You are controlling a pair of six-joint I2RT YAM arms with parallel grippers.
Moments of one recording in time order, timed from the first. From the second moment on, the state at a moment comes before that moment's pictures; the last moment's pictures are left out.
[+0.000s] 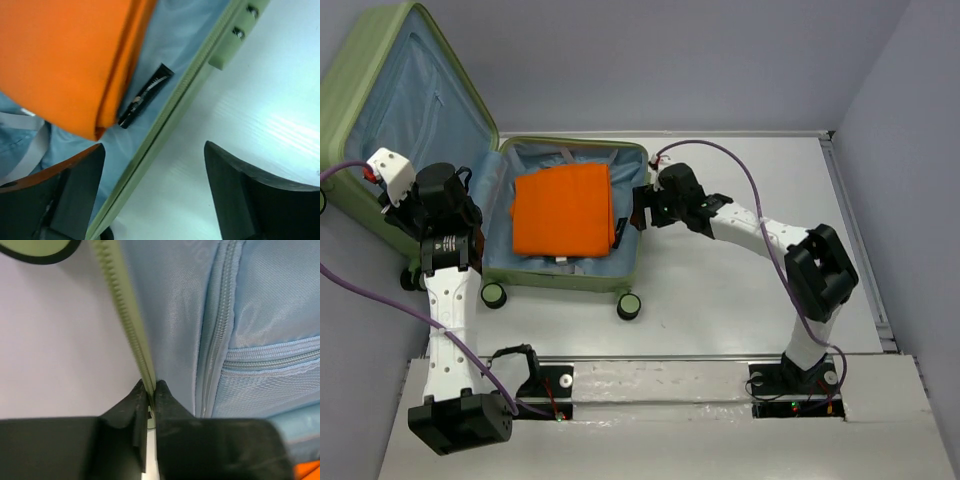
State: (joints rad) left arm 0.17 0.99 1.13 -0.35 -1.07 -0.15; right arm 0.68 1.79 1.35 -0.16 -0.07 0.35
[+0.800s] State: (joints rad) left arm -1.20 0.99 1.02 -0.38 -0.76 -0.17; right arm 0.63 1.89 1.40 -0.20 -0.04 0.50
